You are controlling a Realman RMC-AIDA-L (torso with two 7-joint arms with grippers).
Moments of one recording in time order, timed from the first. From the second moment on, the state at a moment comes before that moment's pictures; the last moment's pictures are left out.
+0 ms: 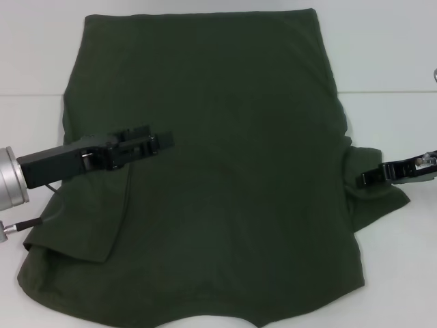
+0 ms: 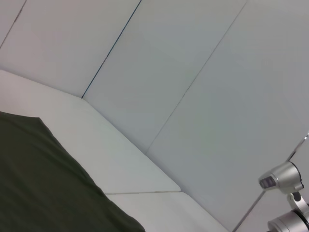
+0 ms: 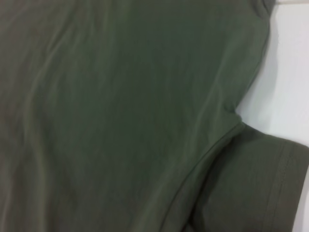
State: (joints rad) left arm -0.48 -2.16 0.56 0.88 1.90 1.59 -1.84; right arm 0.77 1.97 -0.87 -0.65 -2.53 -1.14 2.48
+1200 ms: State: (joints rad) left arm -0.46 -2.16 0.56 0.88 1.87 1.60 -1.85; right arm 0.76 1.99 -0.87 -0.74 -2.76 -1.09 2.61
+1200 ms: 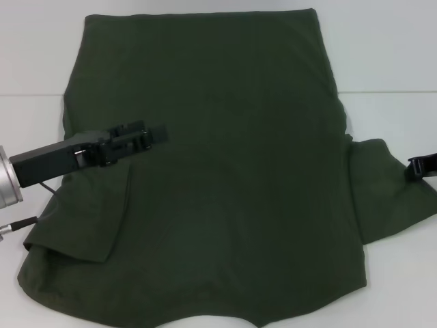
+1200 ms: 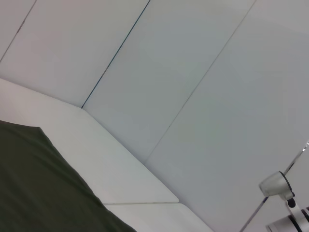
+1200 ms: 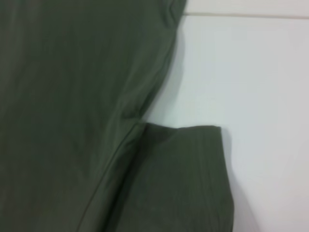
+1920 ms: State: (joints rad) left arm -0.45 -2.15 0.56 0.88 1.84 1.61 -1.85; right arm 0.77 1.95 -0.85 -0.75 -2.81 -1.08 2.70
